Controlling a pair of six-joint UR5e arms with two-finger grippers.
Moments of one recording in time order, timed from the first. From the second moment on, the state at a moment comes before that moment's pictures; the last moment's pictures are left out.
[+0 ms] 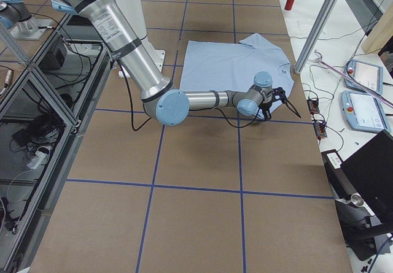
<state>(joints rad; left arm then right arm) -1.35 -1.80 -1.53 -1.95 -2.28 -0.14 0.98 -0.93 0.95 -0.77 2.04 0.72</state>
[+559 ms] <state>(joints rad) -1.35 -1.80 -1.54 -1.95 -2.28 -0.17 0.98 -0.93 0.95 -0.77 2.04 0.72</state>
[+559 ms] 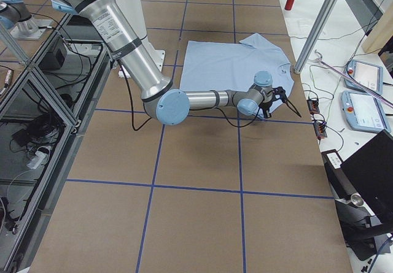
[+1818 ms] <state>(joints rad) -1.36 -1.80 -1.54 -1.94 -2.28 -0.19 0.85 -0.86 1.14 -0.82 1.94 1.02</state>
